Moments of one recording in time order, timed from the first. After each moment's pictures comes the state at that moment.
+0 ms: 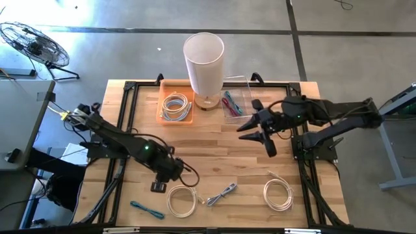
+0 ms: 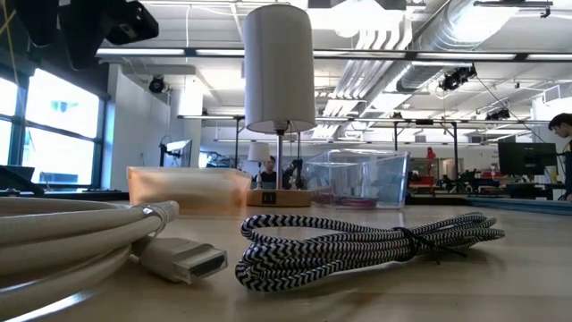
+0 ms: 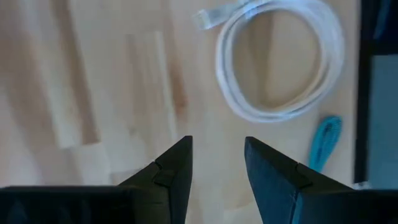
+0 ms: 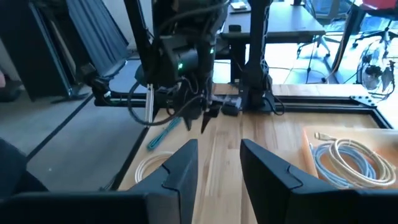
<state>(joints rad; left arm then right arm) -0.47 1.52 1.29 -1.05 0.04 -0.37 0.15 1.12 1.26 -0.42 -0.06 0.10</state>
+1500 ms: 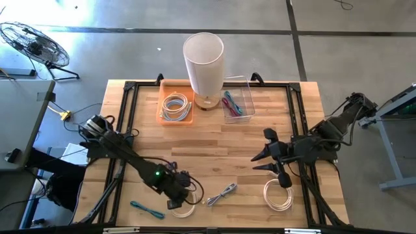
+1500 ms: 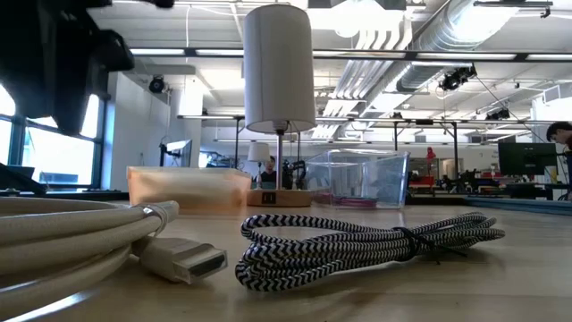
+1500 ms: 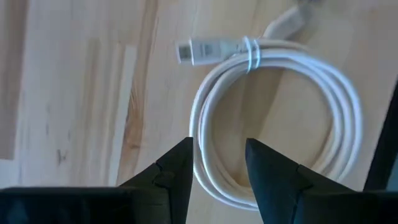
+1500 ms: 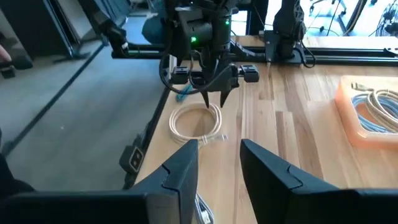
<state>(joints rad) -0.61 1.75 1.29 -0.82 -0.13 -0.81 0.61 1.13 1.26 -0.62 0.33 0.30</state>
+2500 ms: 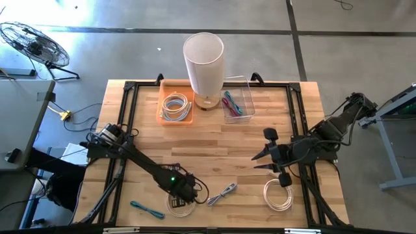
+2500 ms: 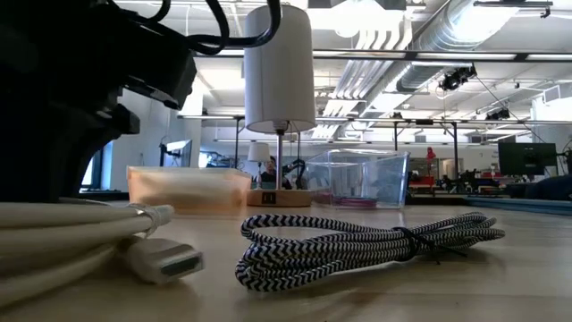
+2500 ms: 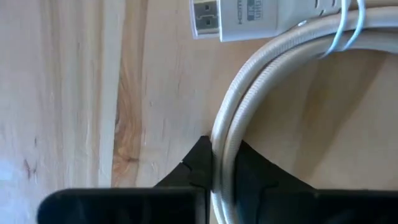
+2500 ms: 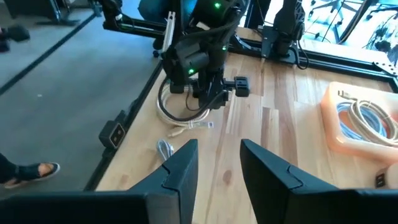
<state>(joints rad) -0.58 1.96 1.32 -0.86 -0.07 -0.79 0.61 1.13 1.26 -0.67 0.34 0.17</state>
